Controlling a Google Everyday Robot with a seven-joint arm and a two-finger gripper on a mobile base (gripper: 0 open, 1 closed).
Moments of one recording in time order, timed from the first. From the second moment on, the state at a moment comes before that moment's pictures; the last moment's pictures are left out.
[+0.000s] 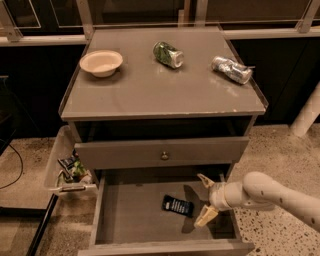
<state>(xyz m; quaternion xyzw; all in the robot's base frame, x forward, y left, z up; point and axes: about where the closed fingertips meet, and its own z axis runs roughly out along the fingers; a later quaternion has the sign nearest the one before) 0.525 -0.163 0.435 -0.59 0.70 0.18 0.35</state>
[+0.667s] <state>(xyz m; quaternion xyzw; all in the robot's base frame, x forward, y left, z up) 0.475 -0.233 0.513 -0.60 0.65 0.21 0.41</state>
